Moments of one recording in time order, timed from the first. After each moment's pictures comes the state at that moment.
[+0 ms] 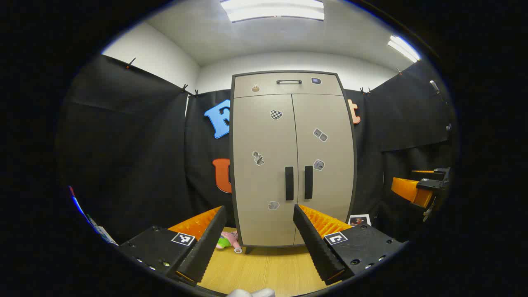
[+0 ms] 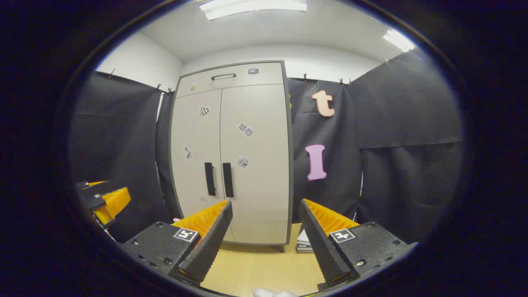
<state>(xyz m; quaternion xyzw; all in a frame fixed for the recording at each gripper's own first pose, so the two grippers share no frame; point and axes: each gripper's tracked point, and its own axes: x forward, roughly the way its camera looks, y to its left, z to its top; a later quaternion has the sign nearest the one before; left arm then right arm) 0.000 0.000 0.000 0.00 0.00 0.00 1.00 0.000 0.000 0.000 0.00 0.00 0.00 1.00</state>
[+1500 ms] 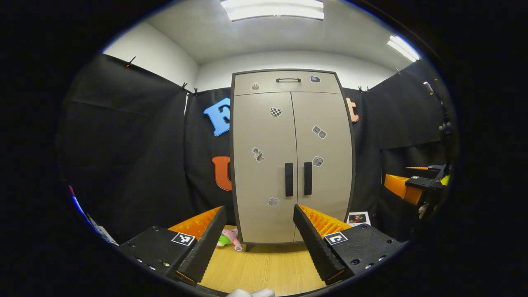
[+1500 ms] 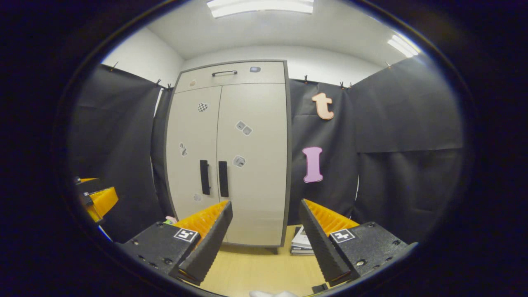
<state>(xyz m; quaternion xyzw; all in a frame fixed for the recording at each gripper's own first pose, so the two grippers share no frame) -0.010 0.000 -0.014 0.00 0.01 -0.01 1.00 0.021 -0.002 -0.003 -0.02 0.00 -0.02 1.00</state>
